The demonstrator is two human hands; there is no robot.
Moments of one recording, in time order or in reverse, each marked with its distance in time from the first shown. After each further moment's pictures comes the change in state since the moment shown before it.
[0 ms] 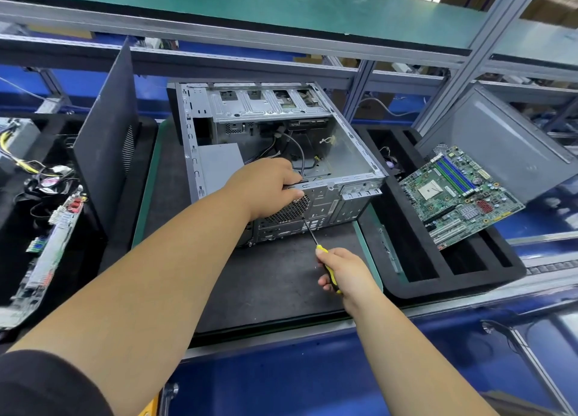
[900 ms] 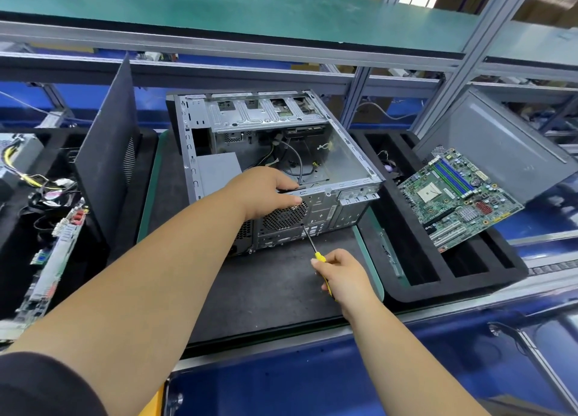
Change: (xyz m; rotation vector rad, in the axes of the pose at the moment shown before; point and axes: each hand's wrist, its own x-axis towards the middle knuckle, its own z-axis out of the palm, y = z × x) left_hand 0.005 -0.005 -0.006 -0.269 -0.124 -0.136; right_hand 0.006 0.008 0.002 -0.195 0.119 -0.088
